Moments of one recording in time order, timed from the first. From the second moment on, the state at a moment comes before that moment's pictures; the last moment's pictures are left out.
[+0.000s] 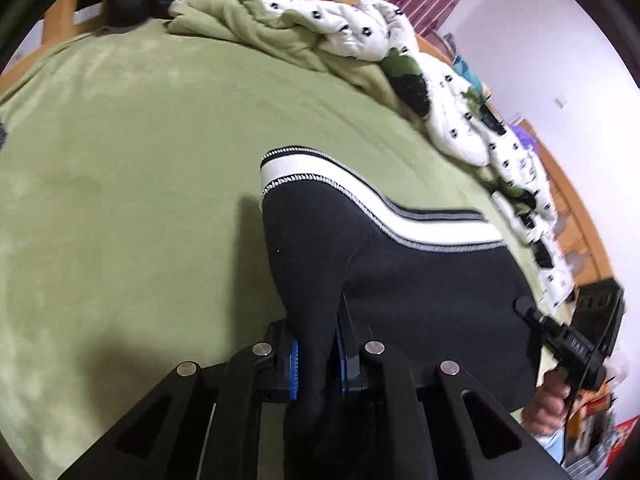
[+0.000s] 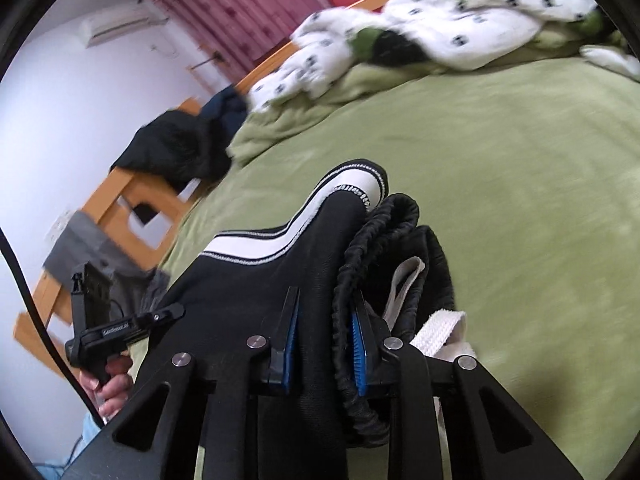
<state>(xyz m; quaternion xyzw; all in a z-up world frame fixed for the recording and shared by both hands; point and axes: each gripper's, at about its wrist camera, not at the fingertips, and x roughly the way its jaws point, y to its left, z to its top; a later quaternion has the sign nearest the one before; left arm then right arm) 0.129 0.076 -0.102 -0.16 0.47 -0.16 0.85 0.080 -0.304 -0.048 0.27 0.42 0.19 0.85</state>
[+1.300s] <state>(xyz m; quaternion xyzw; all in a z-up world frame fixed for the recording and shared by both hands) 0.116 0.119 -0.132 -0.18 0.46 -0.12 0.86 0.117 -0.312 -0.065 0.23 0.44 0.10 0.86</state>
